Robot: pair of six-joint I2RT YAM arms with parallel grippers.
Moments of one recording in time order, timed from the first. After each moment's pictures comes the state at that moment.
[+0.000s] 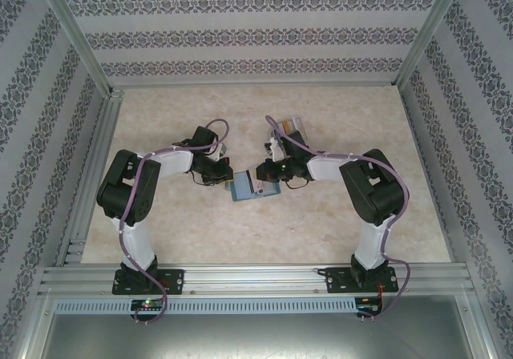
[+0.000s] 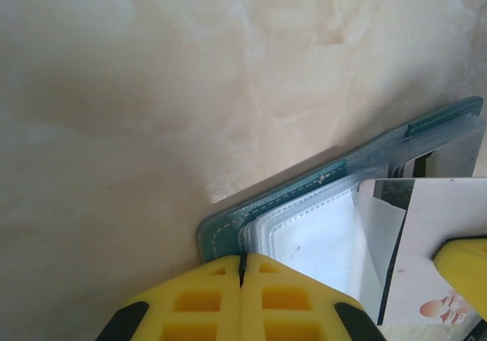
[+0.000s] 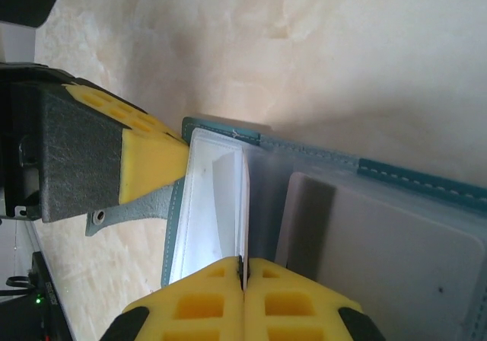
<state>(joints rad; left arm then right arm) -0.33 1.89 1.08 -0.37 0.51 -0.55 0.48 1.88 0.97 -0.01 -0.67 0.52</state>
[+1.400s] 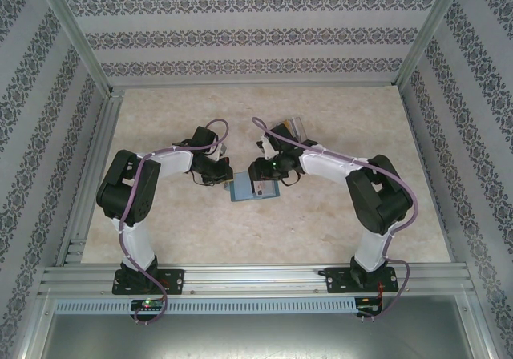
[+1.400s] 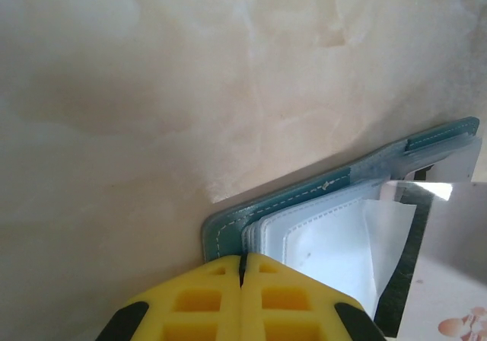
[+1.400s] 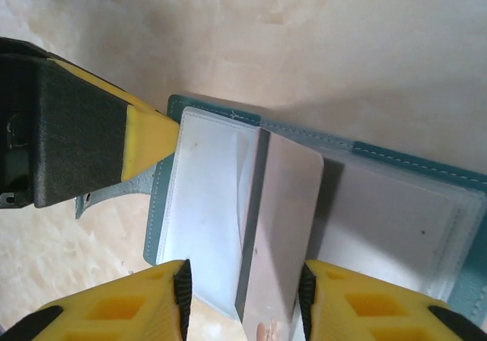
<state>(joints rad) -0.33 1.88 1.07 -0.37 0.50 -0.55 0.58 1.81 1.17 -0.43 -0.39 0.44</state>
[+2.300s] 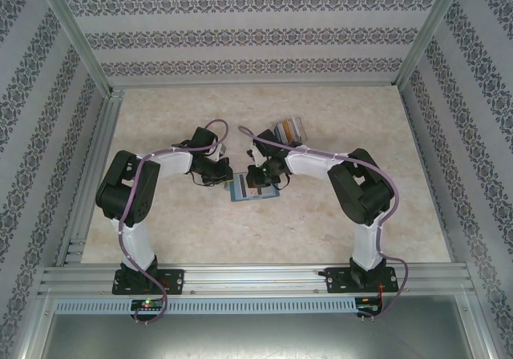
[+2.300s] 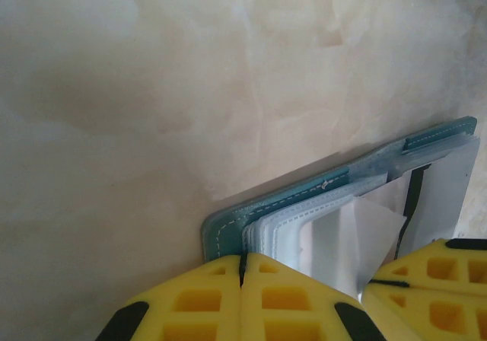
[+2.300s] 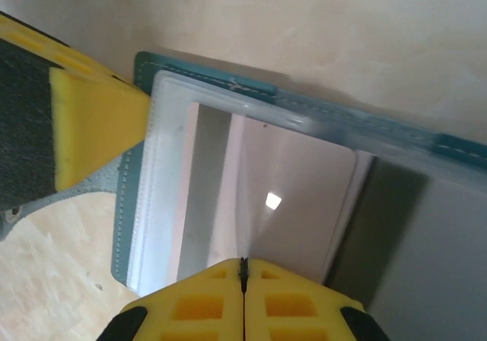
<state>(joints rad) -0.33 1.87 1.05 -0.35 0.50 -0.56 0.64 1.96 1.24 -0.45 -0.40 0.44</state>
